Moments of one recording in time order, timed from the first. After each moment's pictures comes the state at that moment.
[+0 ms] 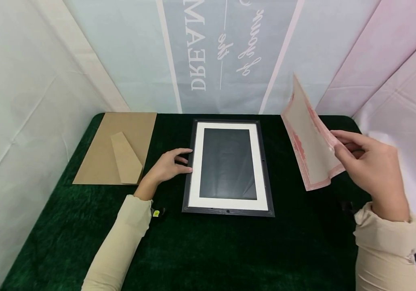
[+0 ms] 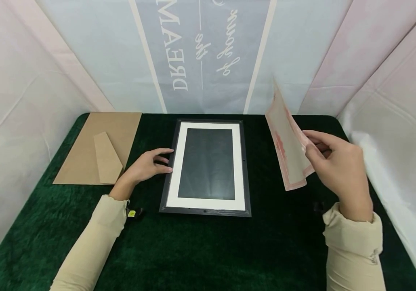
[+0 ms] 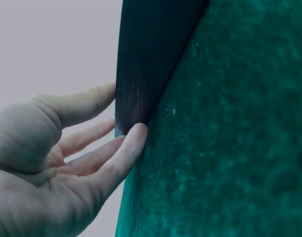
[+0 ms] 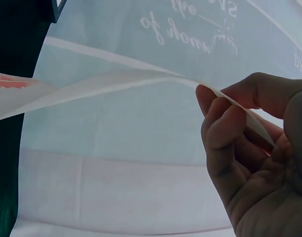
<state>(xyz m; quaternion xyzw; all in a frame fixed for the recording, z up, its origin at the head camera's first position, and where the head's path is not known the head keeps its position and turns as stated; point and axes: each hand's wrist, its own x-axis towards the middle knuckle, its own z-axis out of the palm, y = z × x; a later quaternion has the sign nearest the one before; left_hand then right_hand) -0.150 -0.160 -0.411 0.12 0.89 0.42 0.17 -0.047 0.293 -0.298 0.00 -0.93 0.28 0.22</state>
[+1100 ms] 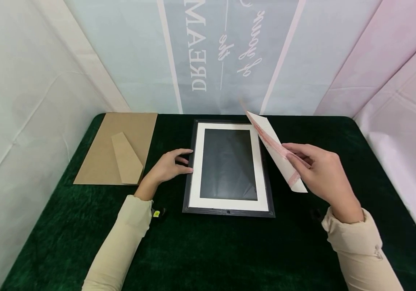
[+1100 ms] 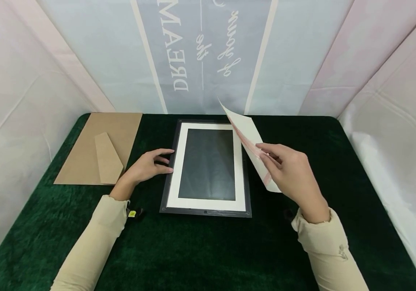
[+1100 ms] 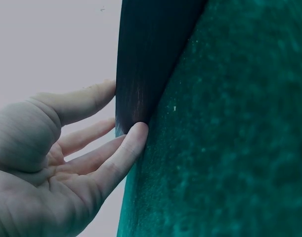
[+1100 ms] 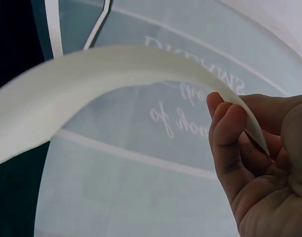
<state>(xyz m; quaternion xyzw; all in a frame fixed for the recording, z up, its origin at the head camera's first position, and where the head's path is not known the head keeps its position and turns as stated) -0.151 -0.161 -0.410 0.12 0.89 0.41 0.17 -0.050 0.224 -0.319 0.14 -0.93 0.26 0.20</state>
